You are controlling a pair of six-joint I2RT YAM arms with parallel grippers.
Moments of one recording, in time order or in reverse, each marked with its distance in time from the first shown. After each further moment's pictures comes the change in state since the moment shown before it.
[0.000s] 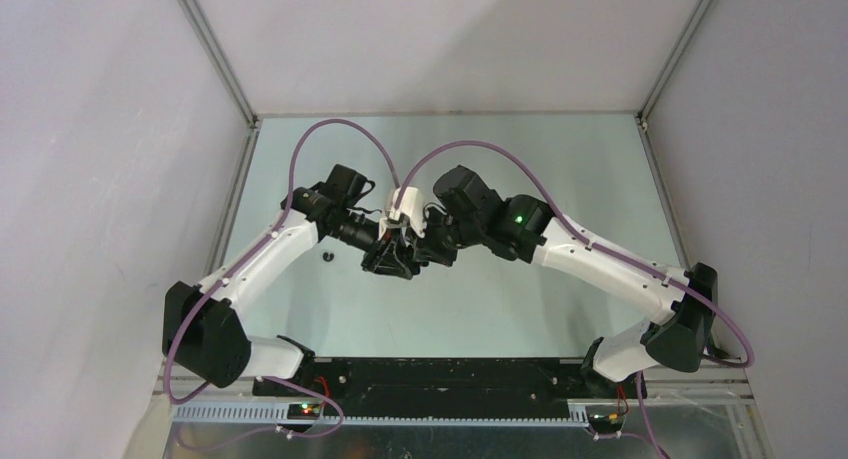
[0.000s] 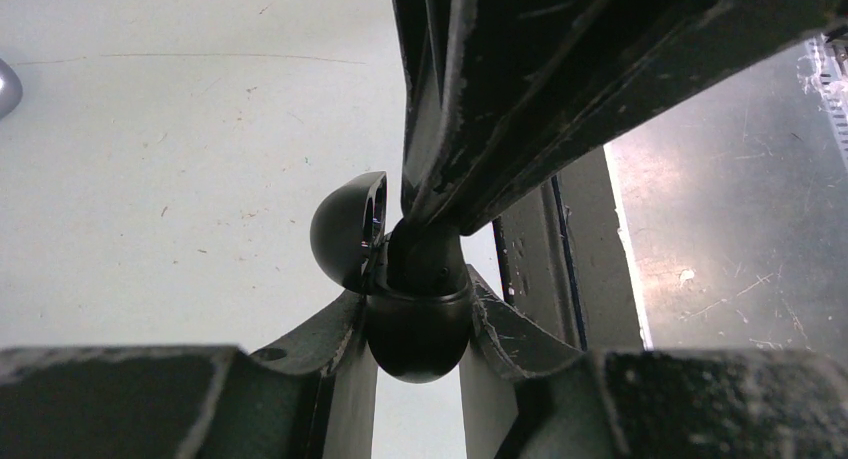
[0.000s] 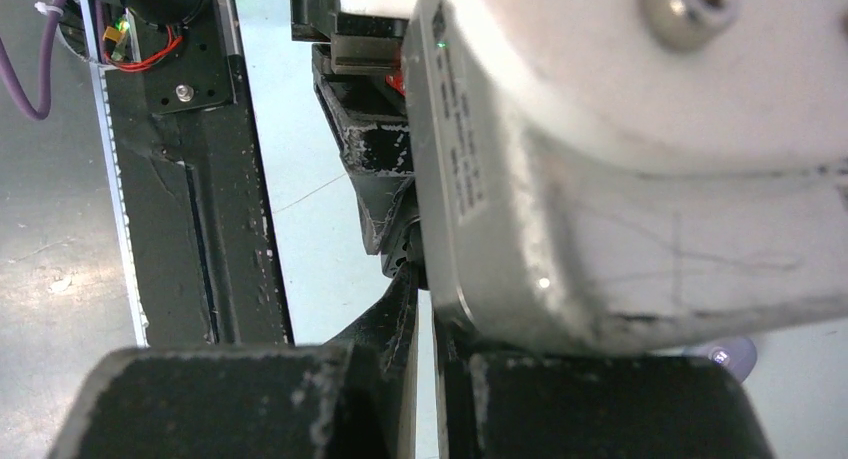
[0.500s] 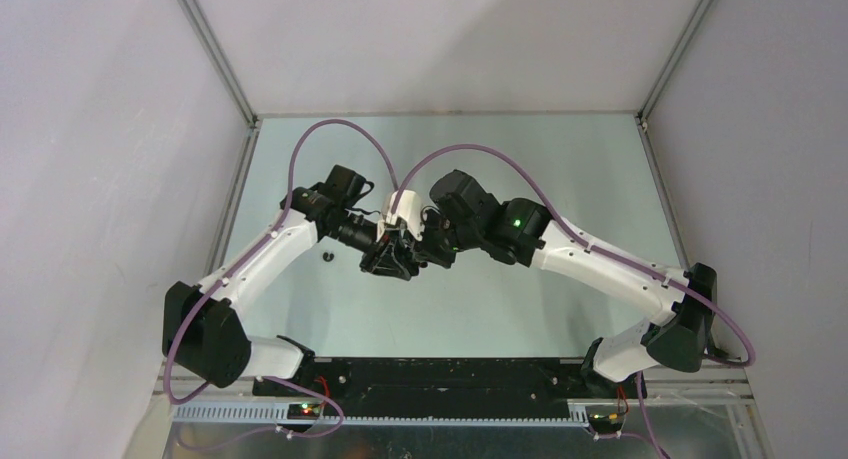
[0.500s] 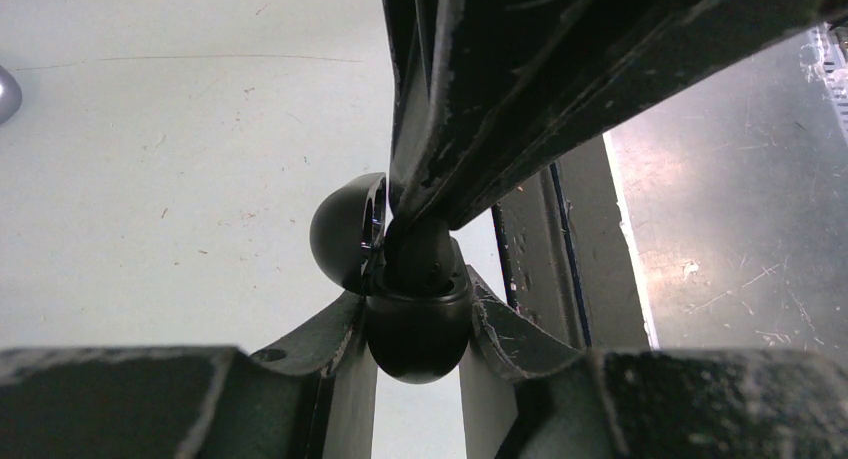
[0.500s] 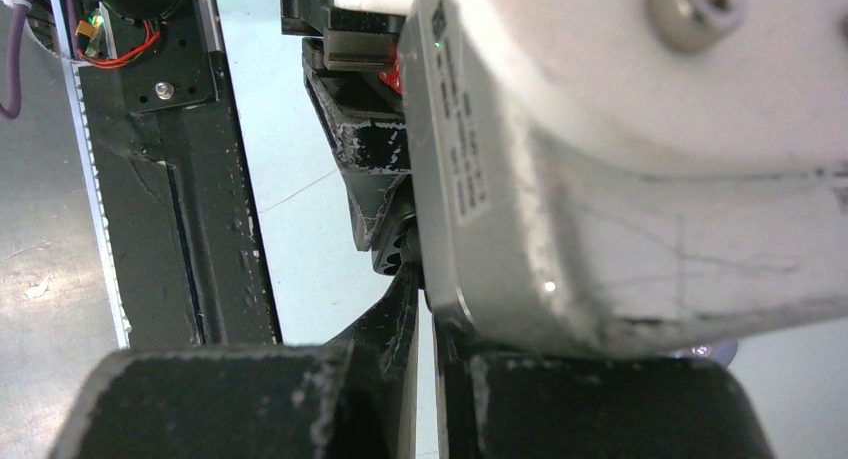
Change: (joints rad) left arm 0.005 0.000 0.000 -0.027 0.006 0.048; right arm 0.030 0.002 0.000 0.000 0.066 -0.010
